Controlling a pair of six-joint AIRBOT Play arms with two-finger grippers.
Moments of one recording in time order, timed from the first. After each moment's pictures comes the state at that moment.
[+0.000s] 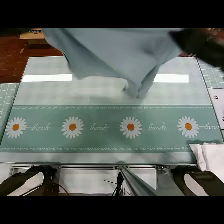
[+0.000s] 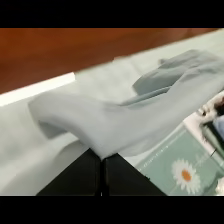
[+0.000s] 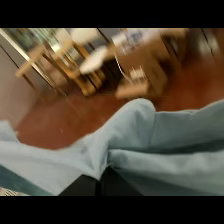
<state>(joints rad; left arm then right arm) 0.09 -1.13 1.68 0.56 -1.22 -1.12 0.00 -0.88 1.17 -0.39 0.73 1.10</state>
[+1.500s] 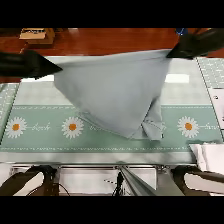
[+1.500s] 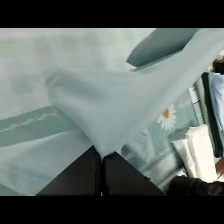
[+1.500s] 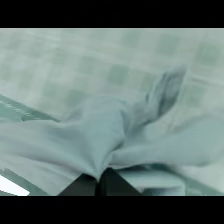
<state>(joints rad) 0.07 -1.06 1.28 0.75 -1.33 -1.39 -0.03 -1.43 1.78 -1.04 1.48 1.44</state>
